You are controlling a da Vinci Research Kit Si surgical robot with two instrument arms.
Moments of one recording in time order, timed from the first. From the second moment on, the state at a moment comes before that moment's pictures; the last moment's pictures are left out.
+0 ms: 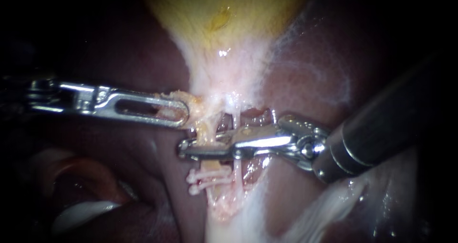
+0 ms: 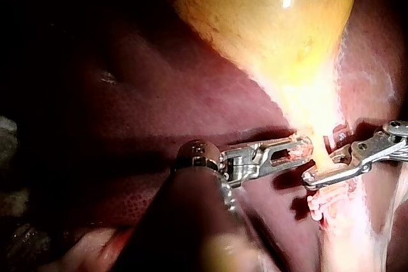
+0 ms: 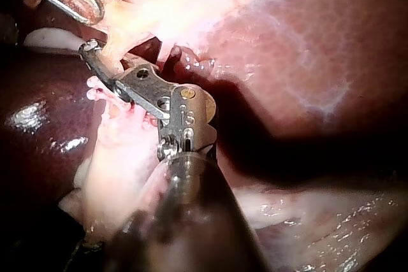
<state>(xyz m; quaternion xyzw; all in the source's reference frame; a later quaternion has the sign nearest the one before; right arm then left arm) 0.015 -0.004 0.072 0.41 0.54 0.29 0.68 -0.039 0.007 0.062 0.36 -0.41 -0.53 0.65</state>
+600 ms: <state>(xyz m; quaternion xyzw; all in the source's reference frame) 0.016 -0.005 0.072 0.30 0.58 0.20 0.73 -0.038 0.007 0.063 0.36 -0.41 -0.53 0.65</state>
